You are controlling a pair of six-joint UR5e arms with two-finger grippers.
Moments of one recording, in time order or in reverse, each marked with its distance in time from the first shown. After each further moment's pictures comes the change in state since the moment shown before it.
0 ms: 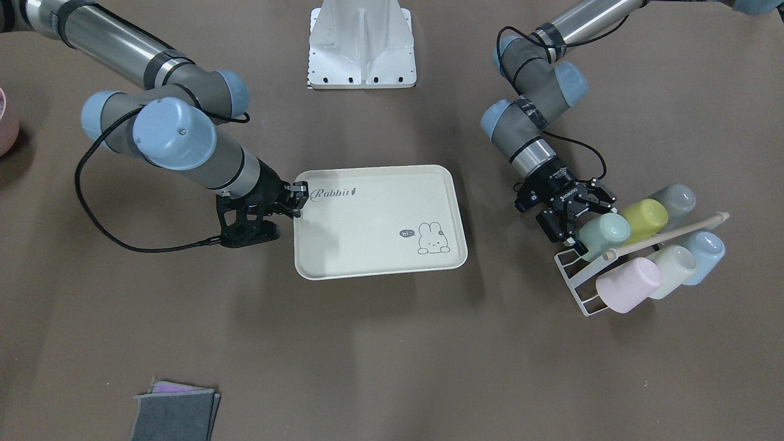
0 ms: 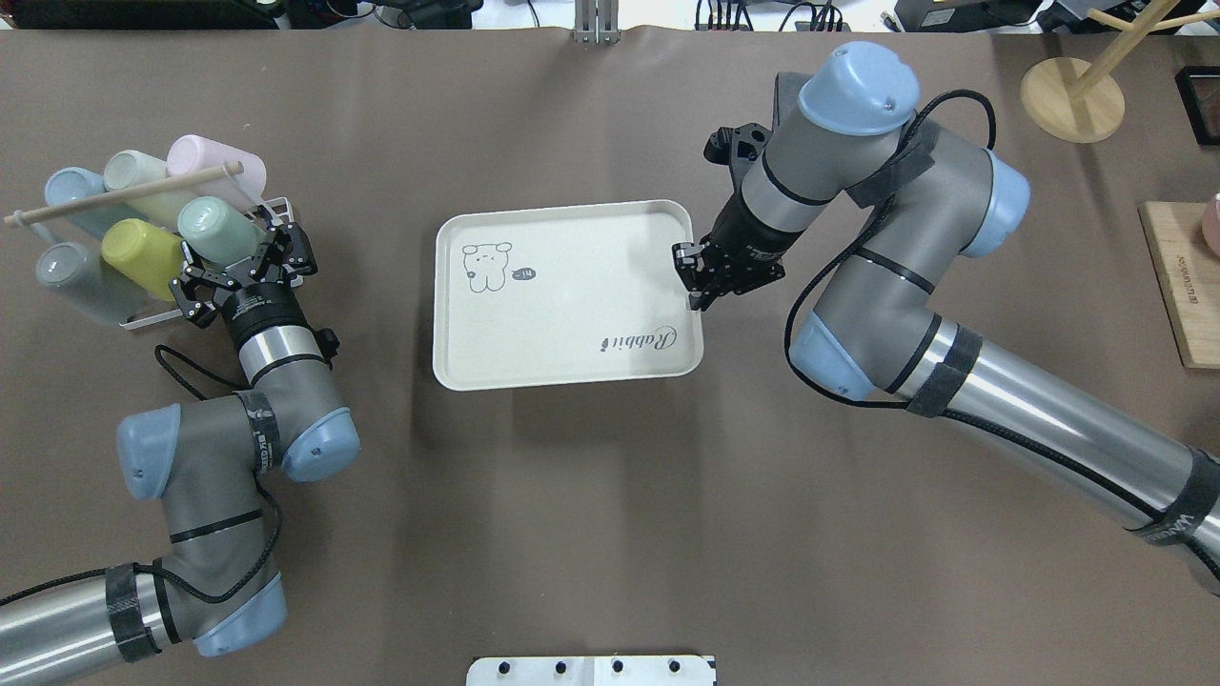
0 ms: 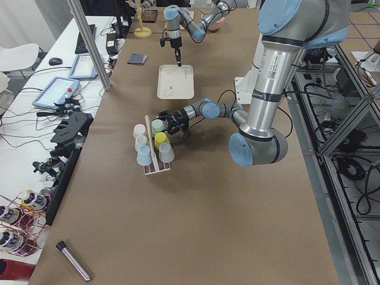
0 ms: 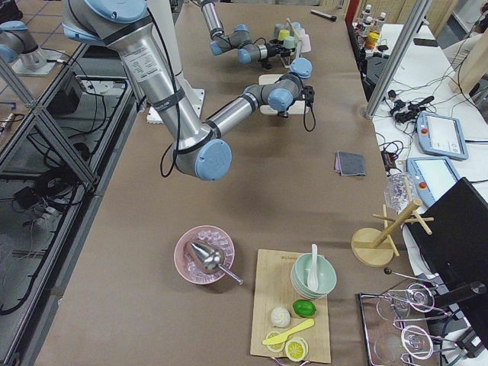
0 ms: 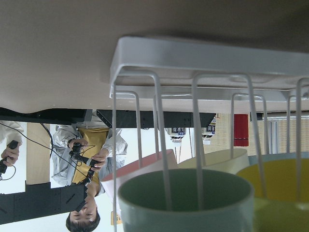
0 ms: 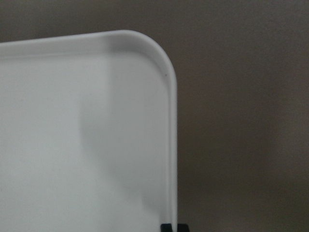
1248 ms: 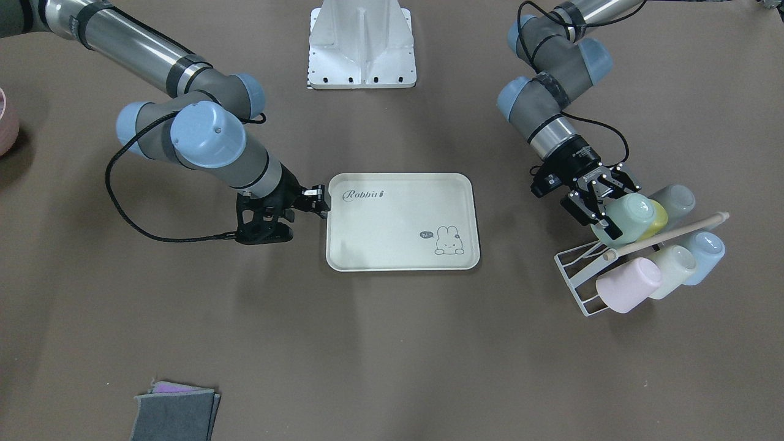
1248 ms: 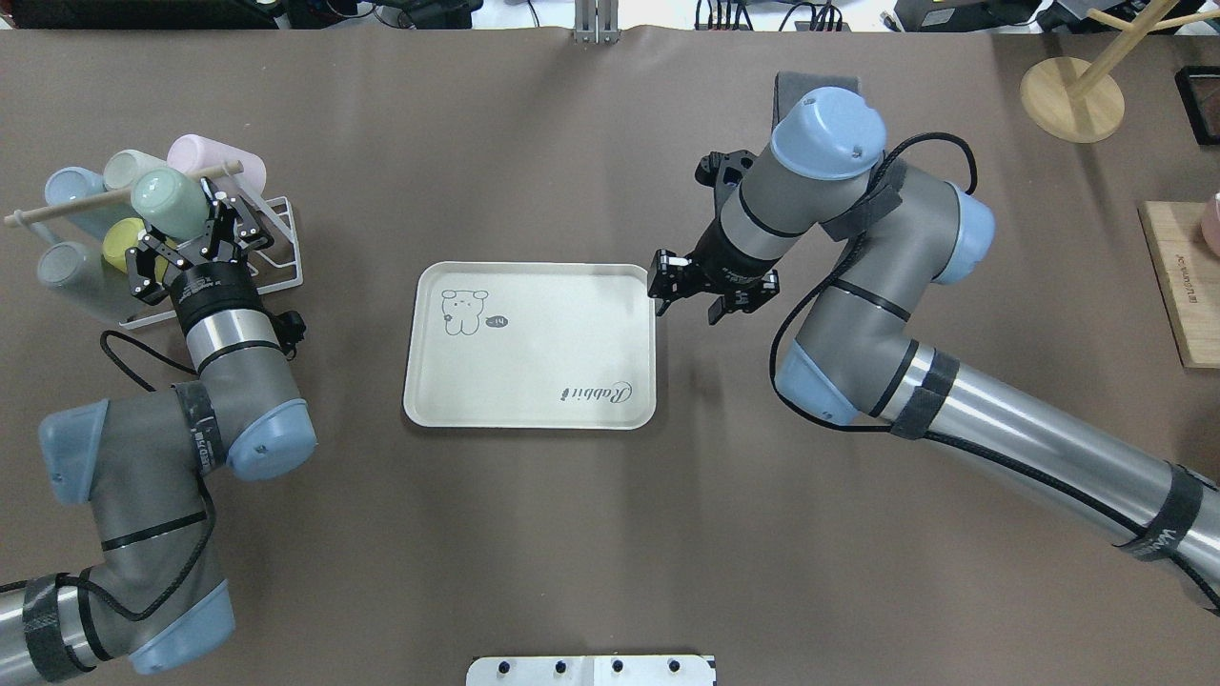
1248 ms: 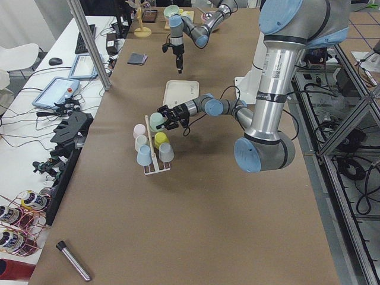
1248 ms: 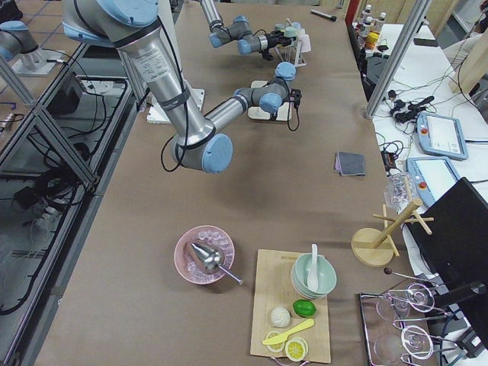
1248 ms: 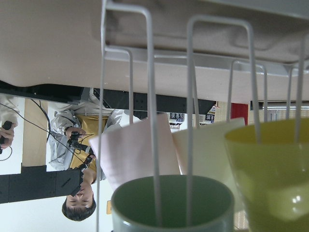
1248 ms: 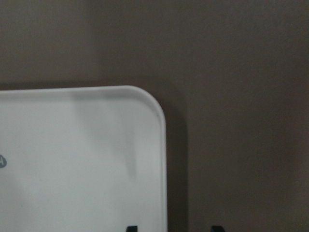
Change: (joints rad) left arm -0.029 0.103 -0.213 0.004 0.017 0.050; right arm -0.011 -0.033 -0.001 0.056 -0.063 0.114
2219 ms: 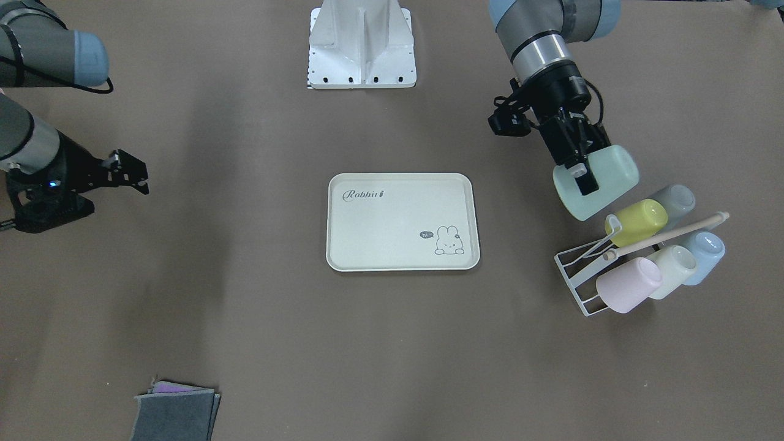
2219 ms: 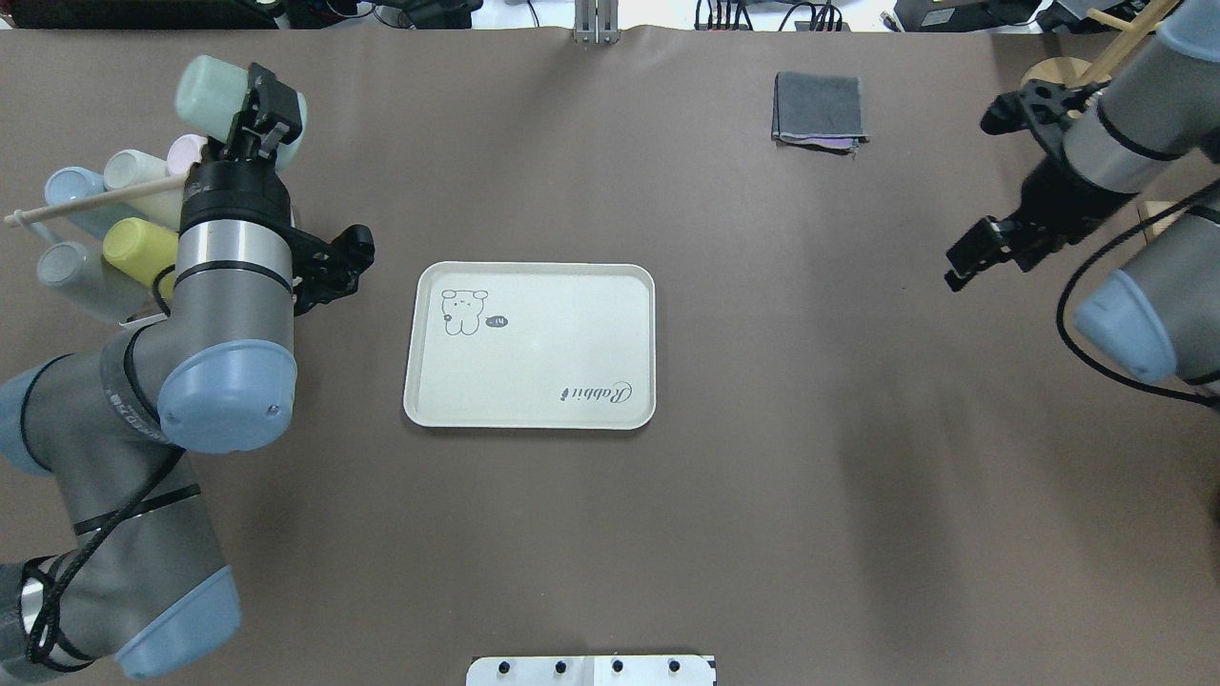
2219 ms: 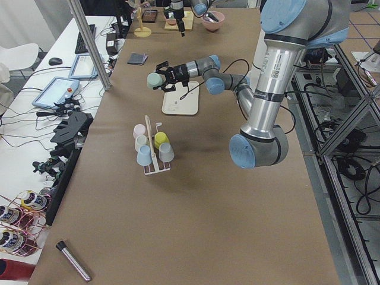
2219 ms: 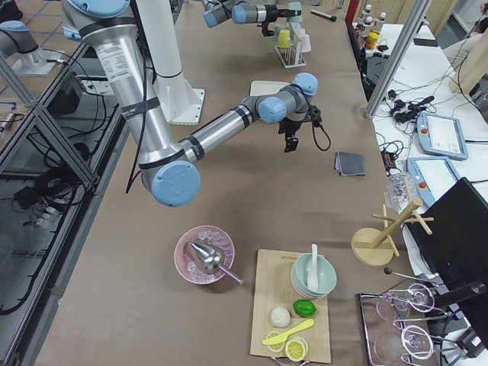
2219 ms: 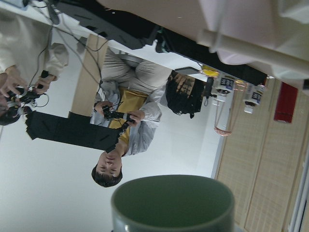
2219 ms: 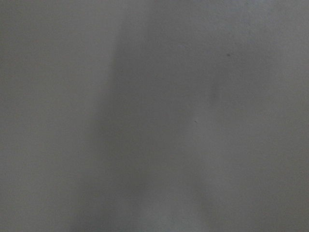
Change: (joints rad) left arm -0.049 -0.113 -0.151 -0.560 -0.191 0.091; right arm 0.338 -0.406 0.403 -0.488 0.115 -0.872
